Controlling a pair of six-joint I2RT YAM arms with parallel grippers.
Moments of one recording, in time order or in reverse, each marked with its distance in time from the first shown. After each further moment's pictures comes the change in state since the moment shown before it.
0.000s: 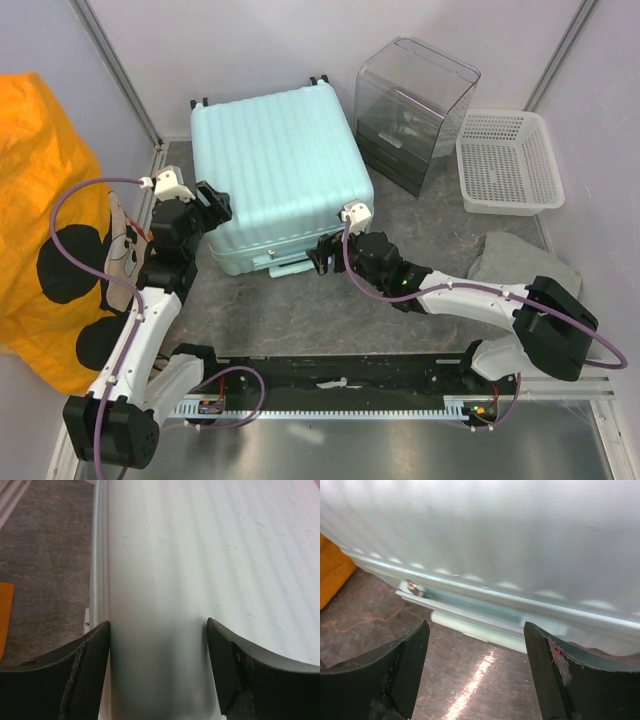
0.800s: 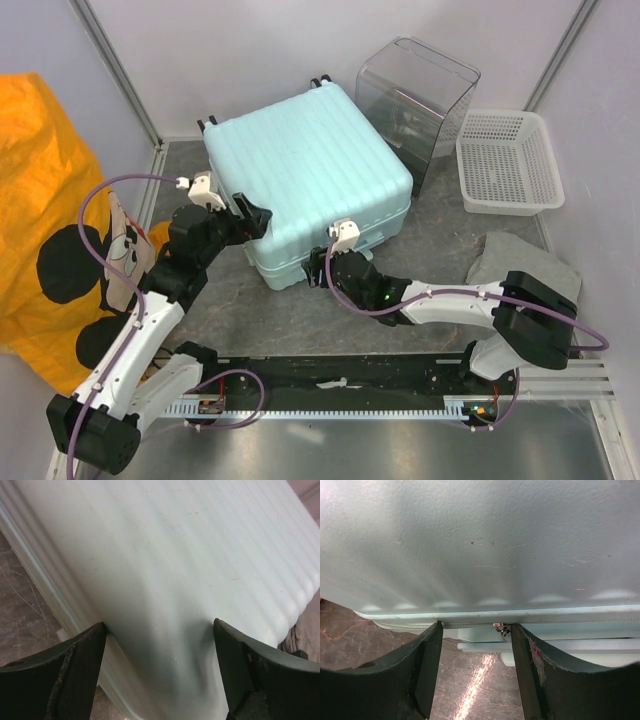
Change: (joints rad) left arm -0.220 -0.050 0.007 -0.086 0.140 -0.081; right arm 0.166 0.098 0.011 0.013 0.226 0.153
